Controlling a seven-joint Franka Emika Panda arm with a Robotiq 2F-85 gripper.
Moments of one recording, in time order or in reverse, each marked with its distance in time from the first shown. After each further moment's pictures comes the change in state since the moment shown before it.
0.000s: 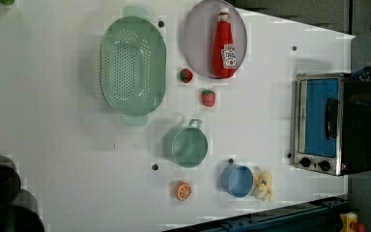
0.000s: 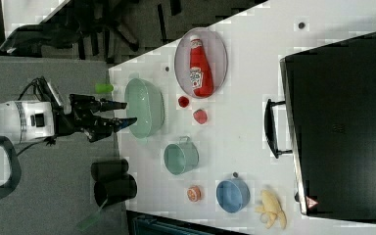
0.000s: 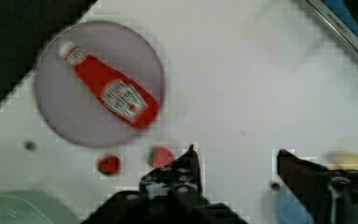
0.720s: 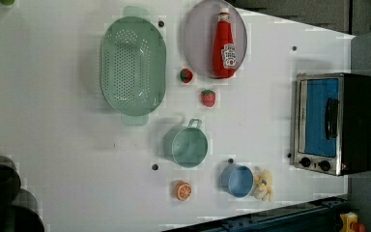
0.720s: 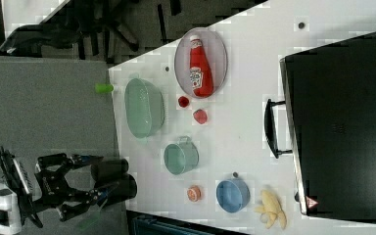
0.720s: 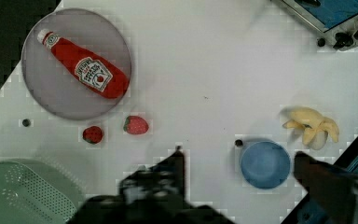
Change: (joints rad) arm -0.028 -0.396 -0.034 -0.195 0.027 -0.140 0.022
